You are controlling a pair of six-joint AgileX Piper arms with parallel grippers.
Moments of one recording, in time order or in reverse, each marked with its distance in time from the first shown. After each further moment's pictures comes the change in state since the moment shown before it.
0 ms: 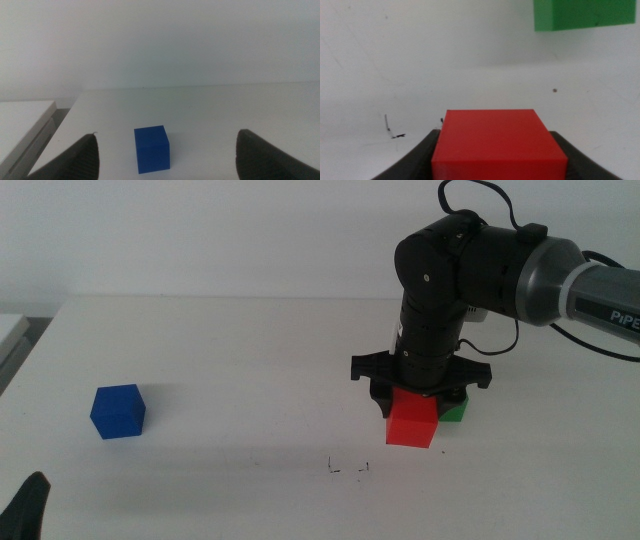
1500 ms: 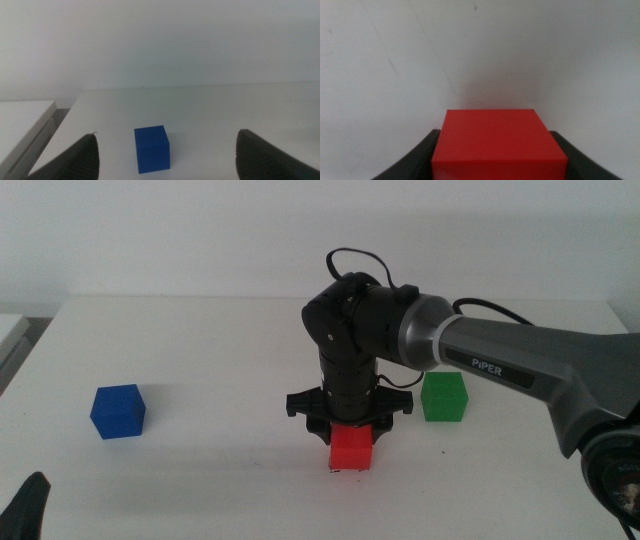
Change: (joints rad) left arm 0.000 0.000 0.000 0.000 0.000 0.000; right arm 0.140 0.235 -0.177 -0.058 -0.036 0.086
